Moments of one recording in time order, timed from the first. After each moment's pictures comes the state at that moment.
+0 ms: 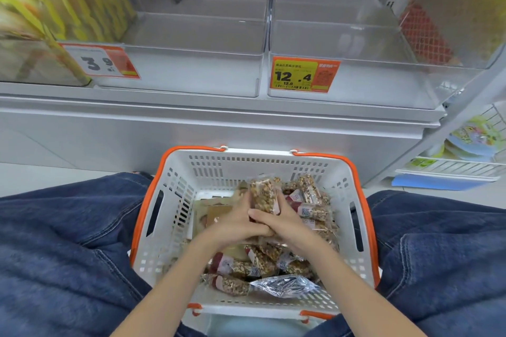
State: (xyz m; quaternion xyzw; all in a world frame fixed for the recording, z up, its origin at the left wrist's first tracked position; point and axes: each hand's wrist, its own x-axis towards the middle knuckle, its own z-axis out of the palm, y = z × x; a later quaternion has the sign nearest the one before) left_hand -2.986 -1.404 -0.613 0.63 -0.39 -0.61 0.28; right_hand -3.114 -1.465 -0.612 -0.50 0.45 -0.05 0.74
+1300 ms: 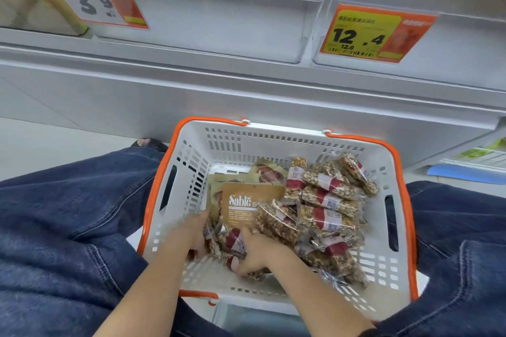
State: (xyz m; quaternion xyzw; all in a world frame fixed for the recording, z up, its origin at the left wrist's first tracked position) left_hand -2.883 -1.327 -0.762 0.78 -0.38 -0.48 -0.13; right_hand -3.061 -1.407 -0.722 -0.75 0.32 0.37 0.45
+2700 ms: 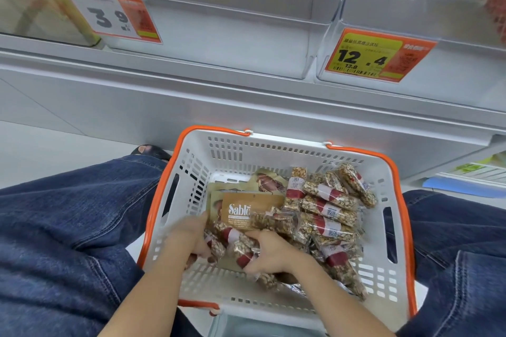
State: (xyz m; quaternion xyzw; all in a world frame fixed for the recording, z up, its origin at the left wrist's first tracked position) left_hand -2.875 -1.339 -0.739 0.78 -0.41 -0.45 -0.14; right_hand -3.073 -1.429 -0.695 -0.70 0.35 0.26 0.57
